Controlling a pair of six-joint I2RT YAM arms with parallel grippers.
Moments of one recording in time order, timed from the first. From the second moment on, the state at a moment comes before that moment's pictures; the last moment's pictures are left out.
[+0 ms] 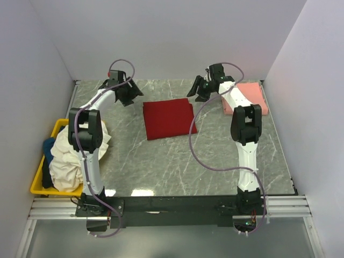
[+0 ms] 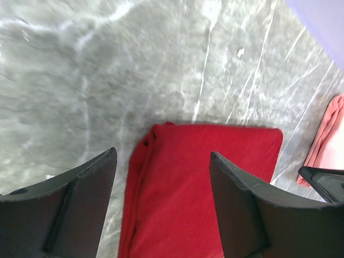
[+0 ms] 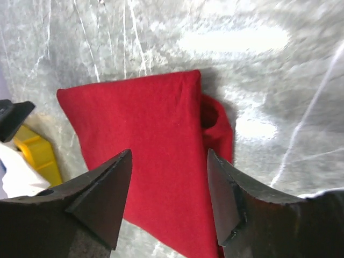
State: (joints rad) left arm -0.14 2.12 1.69 -0.36 0.18 -0.75; right arm 0.18 2.36 2.09 -0.64 -0.45 0.54
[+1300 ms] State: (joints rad) left arm -0.30 1.58 1.19 -0.33 0.19 -0.79; right arm 0.30 2.27 1.76 -0.52 -0.25 0.41
